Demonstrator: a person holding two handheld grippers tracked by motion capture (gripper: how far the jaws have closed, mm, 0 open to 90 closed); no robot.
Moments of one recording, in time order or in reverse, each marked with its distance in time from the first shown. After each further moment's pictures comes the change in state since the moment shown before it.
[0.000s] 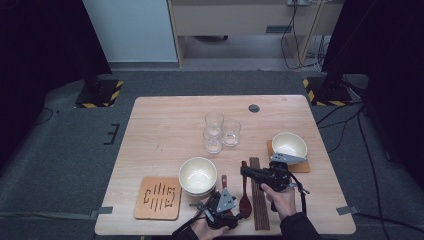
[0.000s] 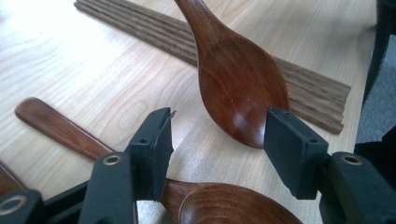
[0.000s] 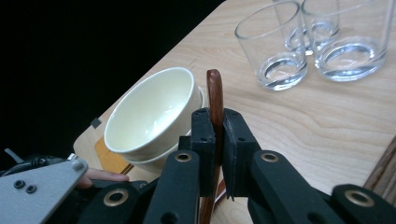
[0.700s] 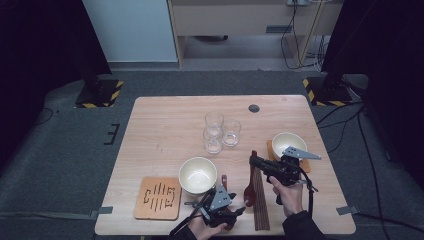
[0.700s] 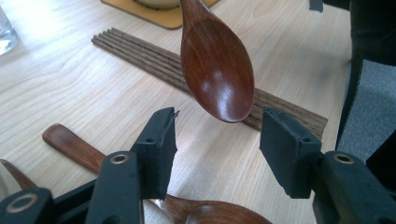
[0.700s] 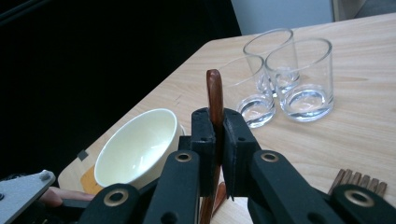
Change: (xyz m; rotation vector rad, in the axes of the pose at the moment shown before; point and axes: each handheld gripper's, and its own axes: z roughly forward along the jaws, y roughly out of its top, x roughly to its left) left arm 0.004 0.010 -0.017 -0.088 -0.013 -0.020; right arm -0.005 0.017 -0.022 -0.133 -0.060 -0.017
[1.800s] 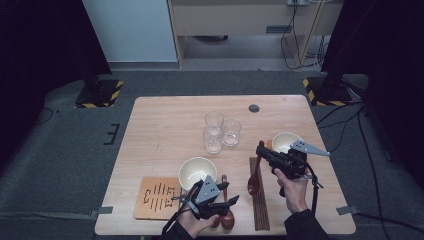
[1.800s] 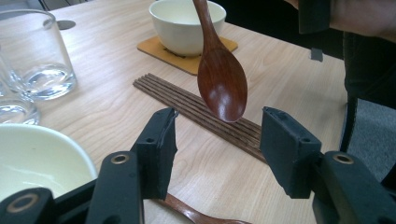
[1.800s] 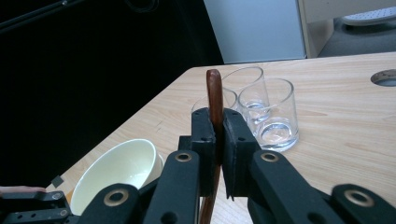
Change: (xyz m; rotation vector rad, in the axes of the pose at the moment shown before) left arm 0.015 0.019 -0.035 -0.121 0.045 -0.027; right arm -0.005 0.019 -0.008 -0.088 -0.073 -0.040
